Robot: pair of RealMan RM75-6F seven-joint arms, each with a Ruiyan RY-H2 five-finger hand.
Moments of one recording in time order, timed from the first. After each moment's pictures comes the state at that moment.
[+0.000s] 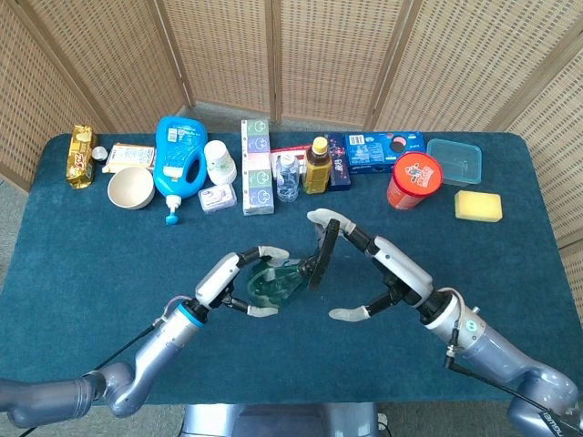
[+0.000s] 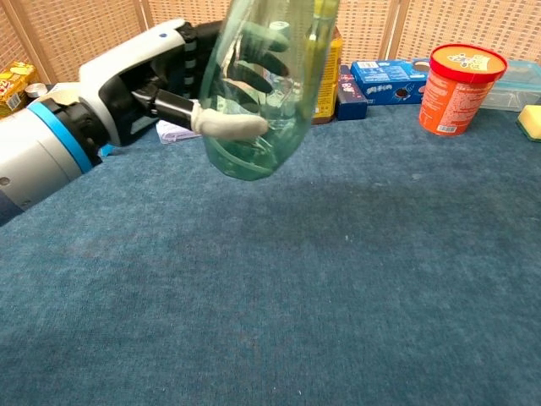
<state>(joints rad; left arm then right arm) -0.69 -1.66 -0.14 -1.52 1.56 1.18 -0.69 0.70 -0.93 0.19 -1.97 -1.68 1.15 1.19</state>
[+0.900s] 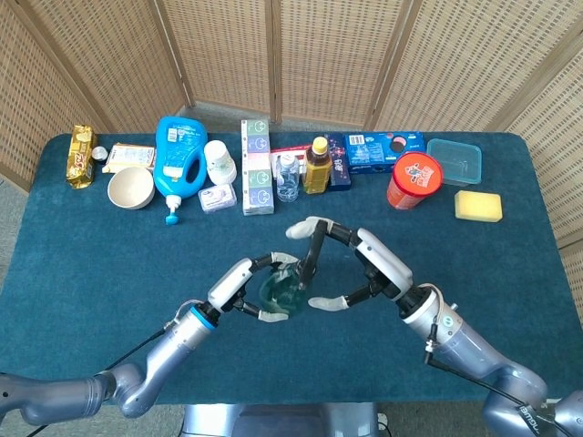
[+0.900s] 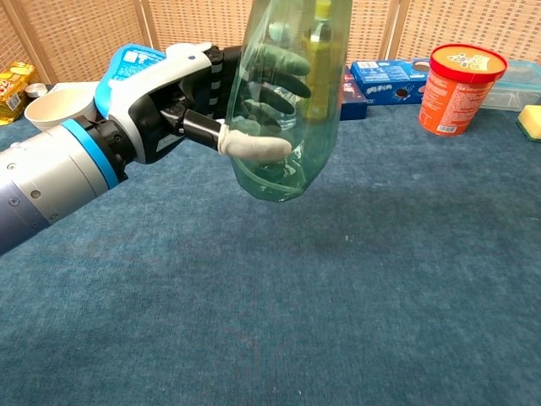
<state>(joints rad) -0.72 -1.71 -0.14 -1.50 1.53 1.14 -0.70 0.74 -1.01 0.24 -2.04 -1.51 1.11 1.02</state>
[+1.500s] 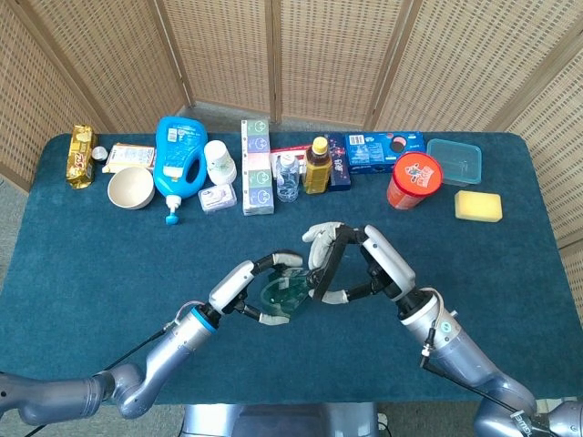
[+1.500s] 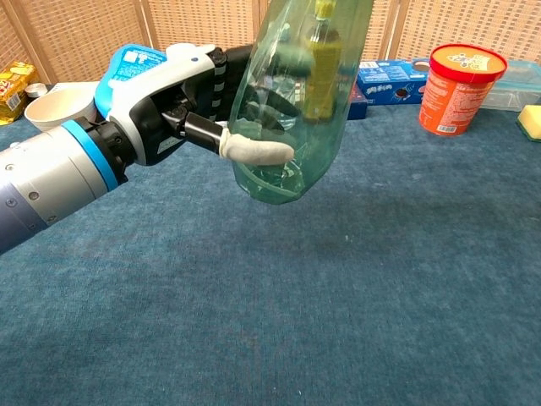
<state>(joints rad) -0.72 -1.69 -0.13 -1.51 1.52 1.12 -0.68 0.69 -1.05 0.28 -2.11 -1.40 1.13 0.86</state>
